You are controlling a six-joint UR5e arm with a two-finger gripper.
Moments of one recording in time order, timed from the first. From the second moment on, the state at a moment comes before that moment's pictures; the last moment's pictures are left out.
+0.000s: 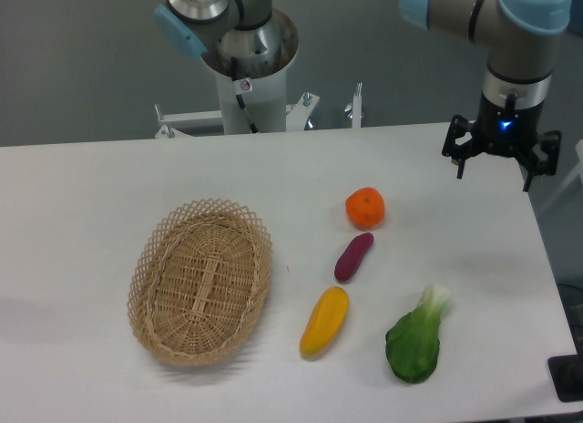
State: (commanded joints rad) arm 2.83 -1.83 -1.52 -1.13 1.50 1.23
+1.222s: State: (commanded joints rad) arm 2.78 -1.80 -1.83 -0.89 1.50 1.18
